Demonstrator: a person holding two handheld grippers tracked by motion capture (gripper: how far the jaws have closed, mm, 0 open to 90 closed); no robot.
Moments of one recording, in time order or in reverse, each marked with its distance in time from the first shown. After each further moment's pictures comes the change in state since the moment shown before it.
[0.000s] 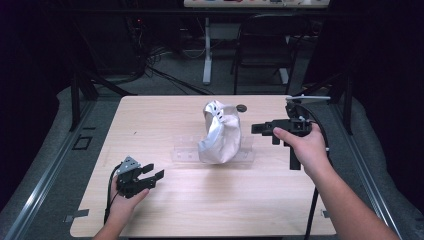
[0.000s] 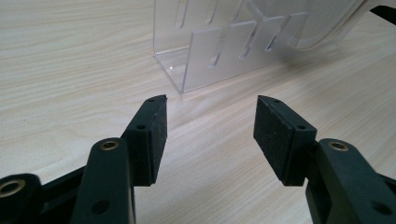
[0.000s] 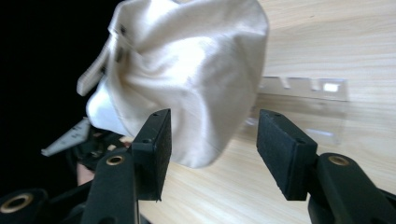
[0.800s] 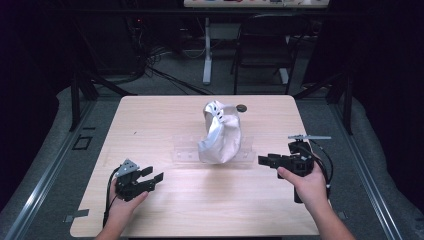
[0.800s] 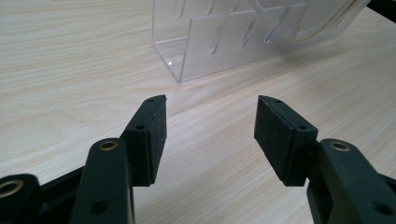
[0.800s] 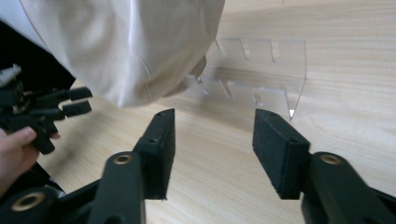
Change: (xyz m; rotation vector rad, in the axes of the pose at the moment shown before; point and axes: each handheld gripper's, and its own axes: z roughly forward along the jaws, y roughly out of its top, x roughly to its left) left arm -0.002 -0.006 -0.004 0.013 -0.001 -0.015; right arm -0.049 -0.083 0.018 -0.074 -0.060 -0.191
